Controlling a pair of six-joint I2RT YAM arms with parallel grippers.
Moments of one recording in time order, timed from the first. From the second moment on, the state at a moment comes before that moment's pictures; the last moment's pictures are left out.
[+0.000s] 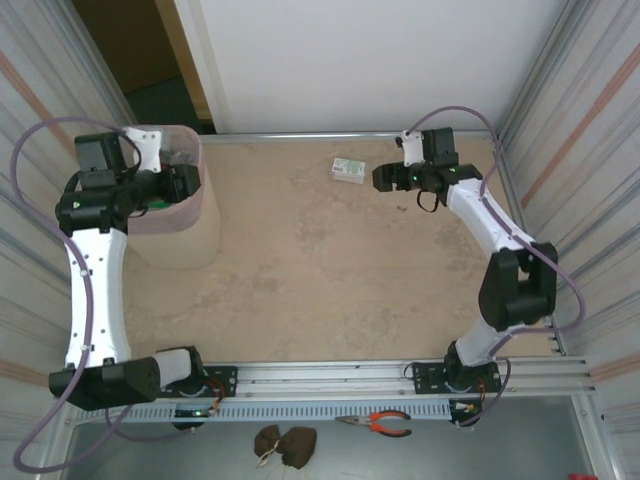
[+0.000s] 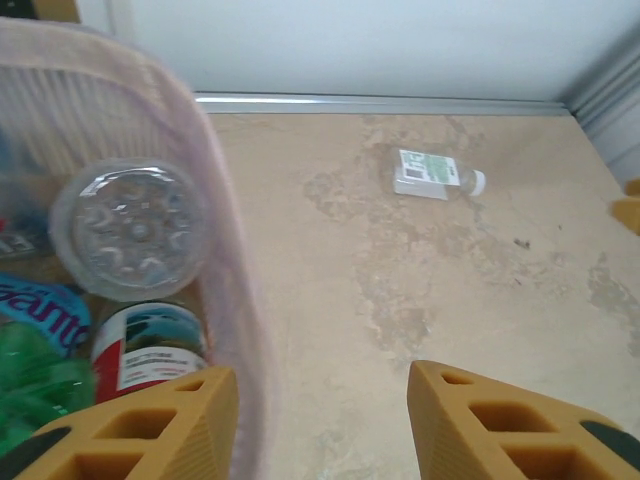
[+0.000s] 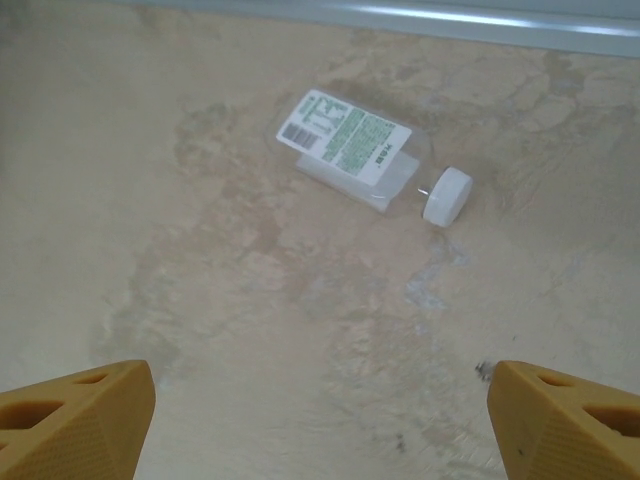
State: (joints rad) left arm 0.12 1.21 1.56 -1.00 0.49 0.02; right arm 0.20 1.68 1.41 -0.48 -0.29 -0.02
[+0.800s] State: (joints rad) left arm 0.05 1.17 1.48 -0.84 0.52 -0.03; right arm 0.18 2.44 2.10 -0.48 -0.40 -0.74
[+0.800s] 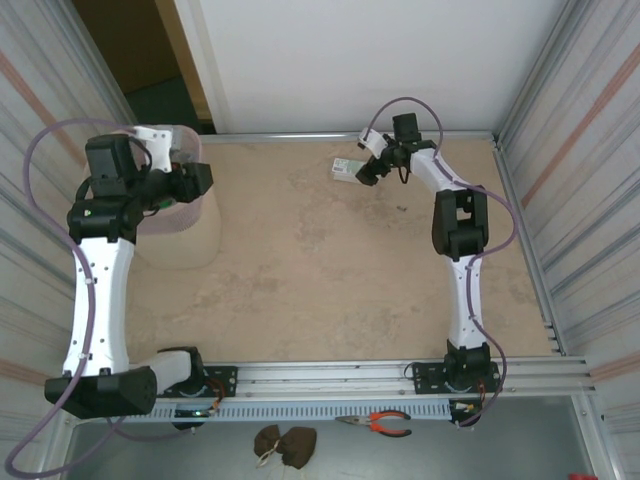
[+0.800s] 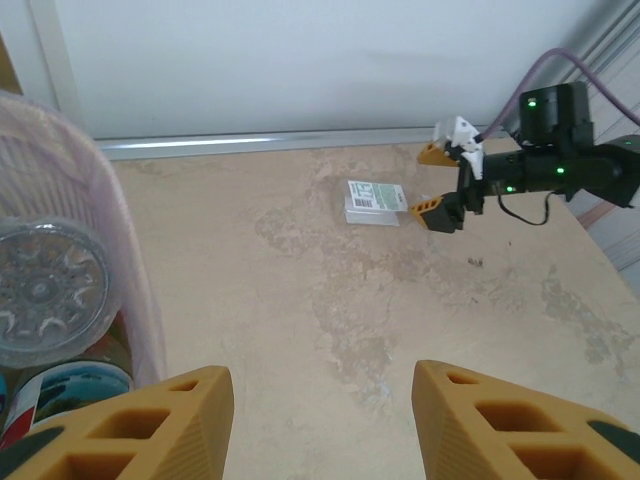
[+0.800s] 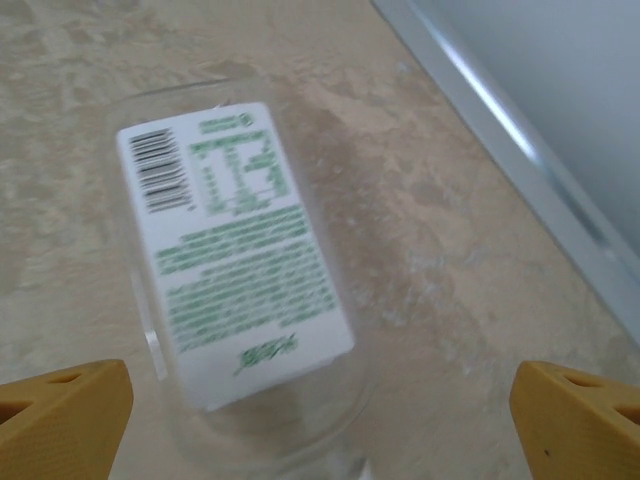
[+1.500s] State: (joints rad) left arm -0.03 1.22 1.48 -0.83 0.50 -0.03; right arm 0.20 2.59 2.30 -0.60 -0.56 -0.91
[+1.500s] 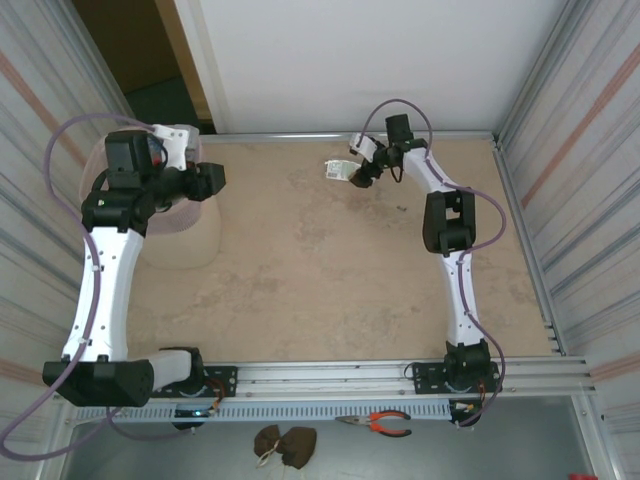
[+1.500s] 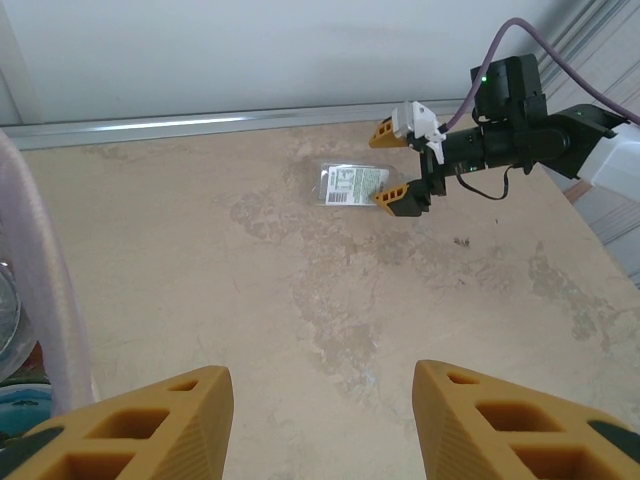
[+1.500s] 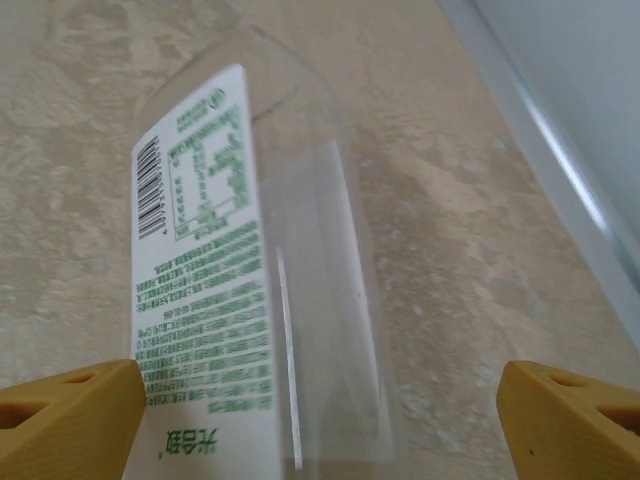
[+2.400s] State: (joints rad) left arm -0.07 1.17 1.46 -0.79 0.50 -0.08; right arm 0.26 2.41 1.94 -0.59 -0.60 -0.87
